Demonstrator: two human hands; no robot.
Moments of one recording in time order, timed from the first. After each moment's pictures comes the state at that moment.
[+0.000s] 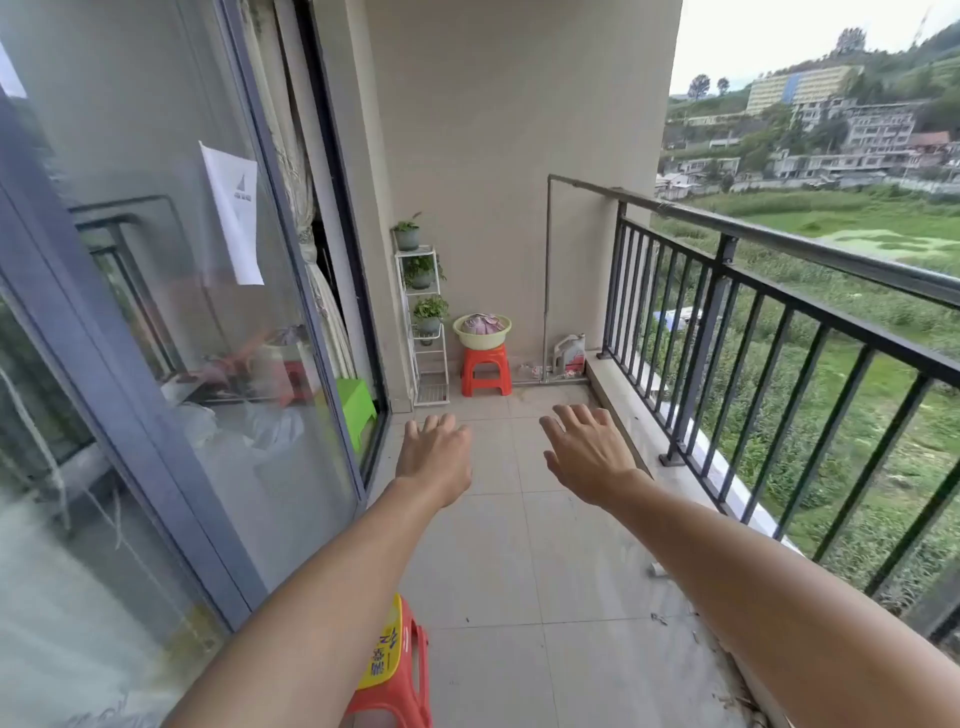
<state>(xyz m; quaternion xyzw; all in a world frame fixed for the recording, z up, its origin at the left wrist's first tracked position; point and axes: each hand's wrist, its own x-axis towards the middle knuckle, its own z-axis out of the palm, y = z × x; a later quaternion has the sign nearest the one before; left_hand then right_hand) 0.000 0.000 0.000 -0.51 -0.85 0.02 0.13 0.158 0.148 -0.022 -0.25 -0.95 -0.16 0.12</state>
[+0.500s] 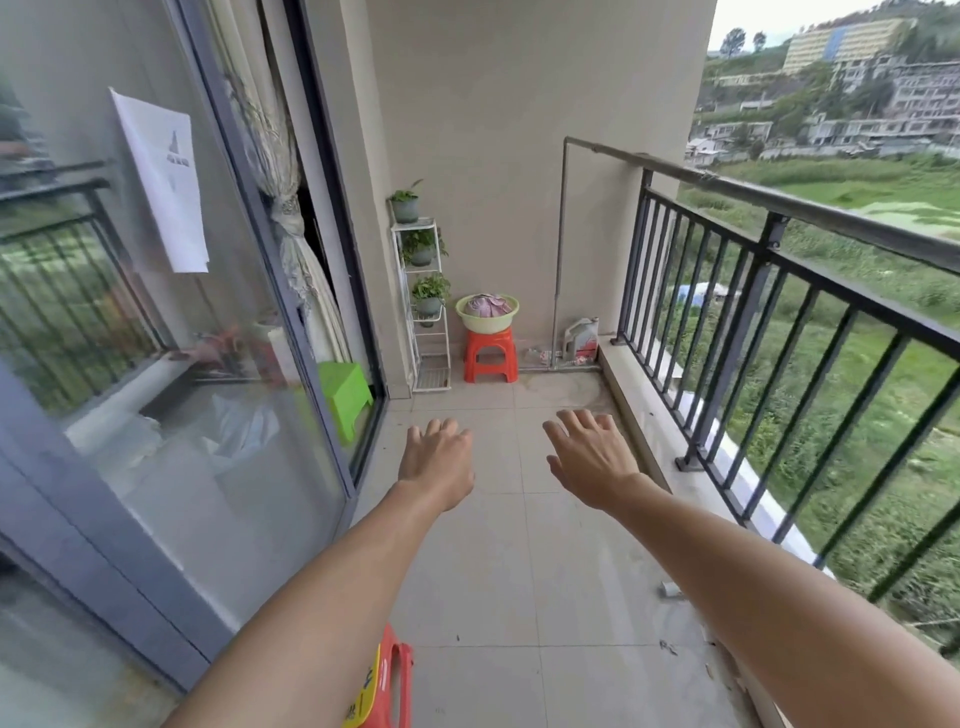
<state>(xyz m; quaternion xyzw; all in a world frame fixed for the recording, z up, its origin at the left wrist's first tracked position) -0.074 0.144 -0.045 -0.50 -0.86 0.03 0.09 0.080 0.298 -0.069 -0.24 -0.96 -0.13 0.08</state>
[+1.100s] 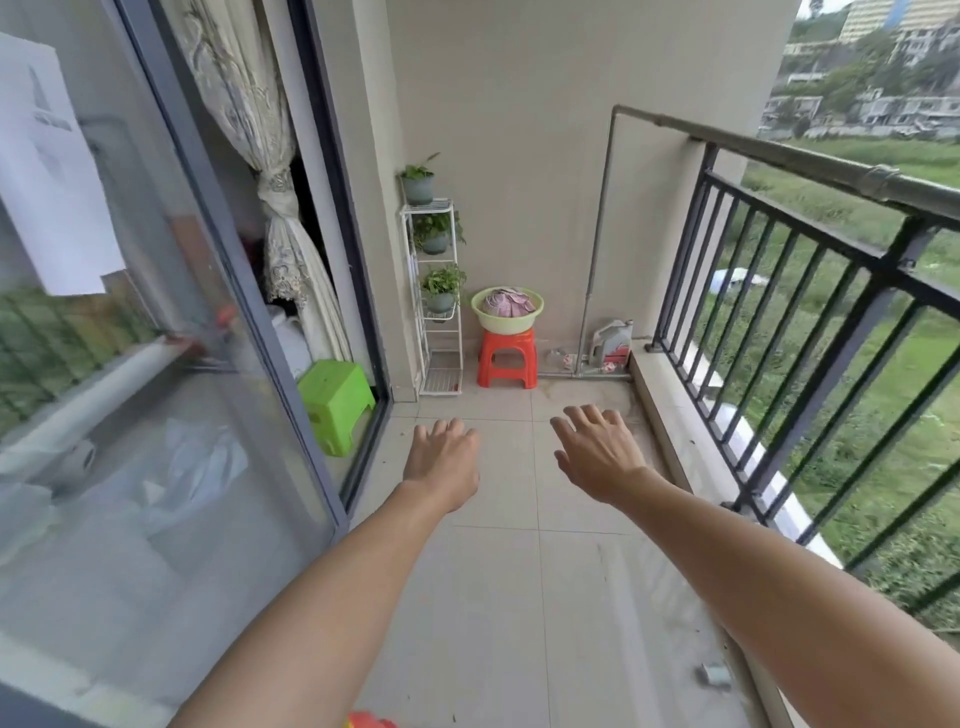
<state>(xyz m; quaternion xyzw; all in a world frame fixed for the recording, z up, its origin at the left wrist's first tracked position) -0.267 0.342 -0.086 -0.49 -0.87 0.04 0.05 -0.121 0.511 -0.102 -0.22 -0.96 -0.14 0.04</state>
